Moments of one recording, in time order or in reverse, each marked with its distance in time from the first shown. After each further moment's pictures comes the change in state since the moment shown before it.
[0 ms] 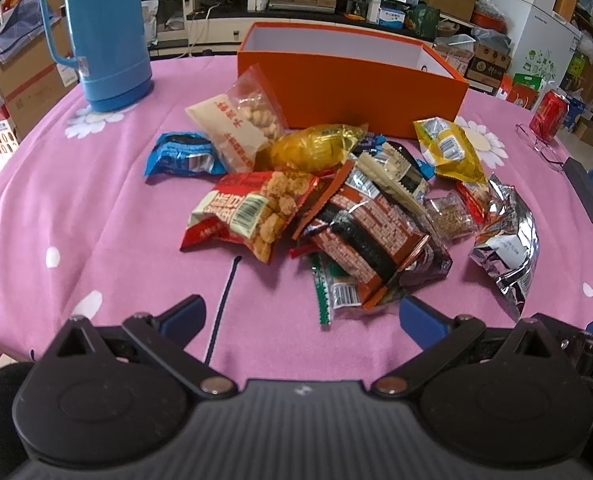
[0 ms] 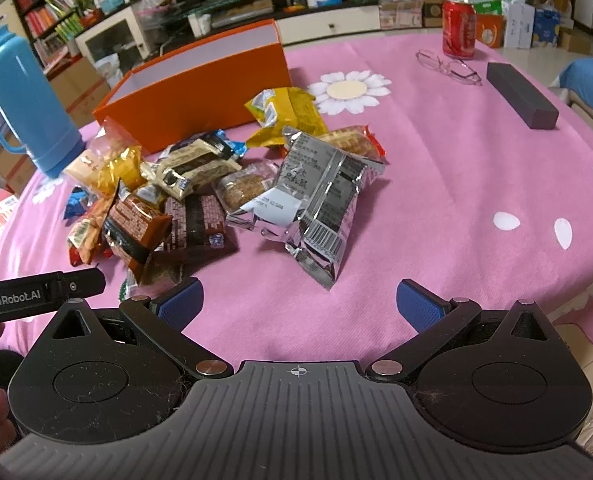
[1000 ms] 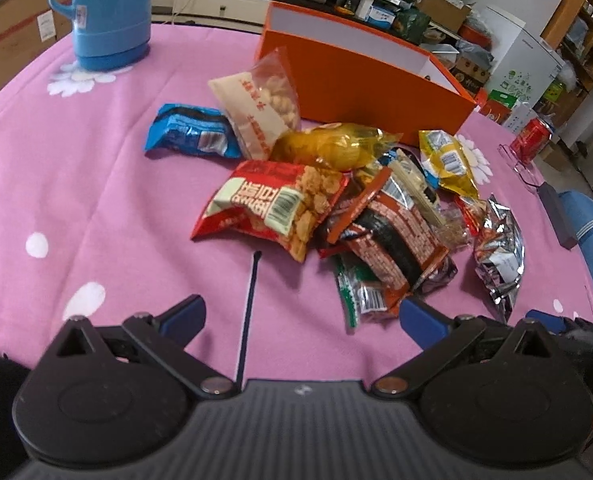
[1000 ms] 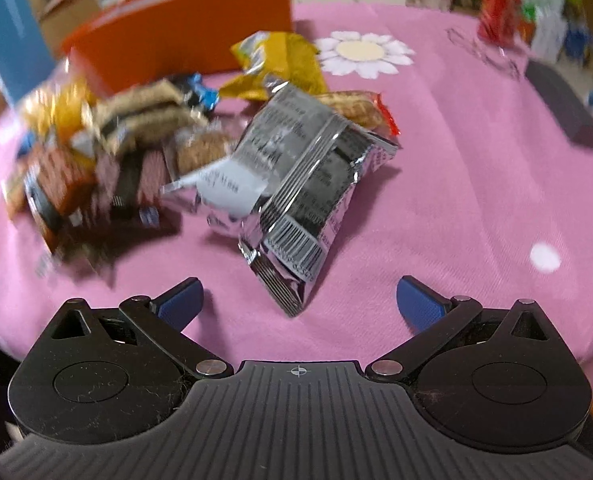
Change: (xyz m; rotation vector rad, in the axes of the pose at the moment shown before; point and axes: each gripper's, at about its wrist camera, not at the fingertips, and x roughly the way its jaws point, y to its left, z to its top) left arm 0.014 0.058 0.008 -0.099 0.051 -0.180; right arm 0.084 -0.006 0.008 -0.196 0.106 -0.063
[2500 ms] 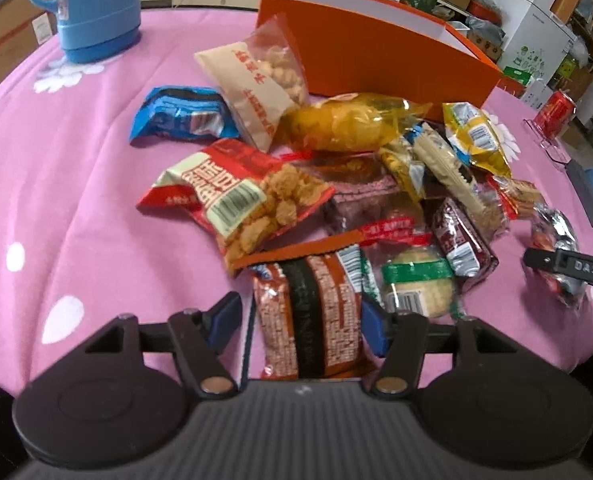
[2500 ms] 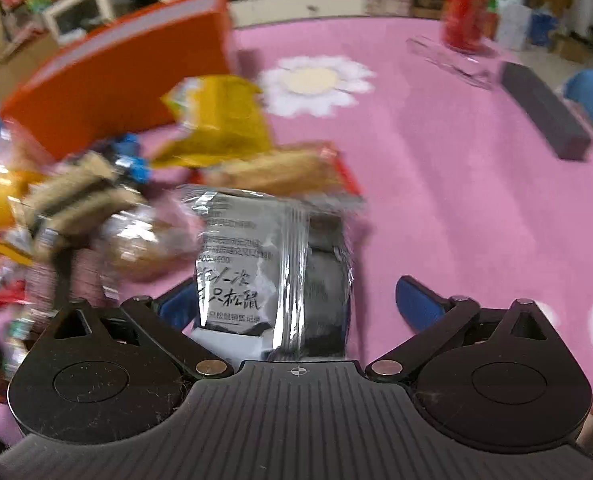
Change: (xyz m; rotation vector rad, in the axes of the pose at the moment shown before) left arm 0.038 0.002 0.001 0.042 0.048 0.060; right arm 0.025 -0.033 0.043 0.151 -0.033 -0.065
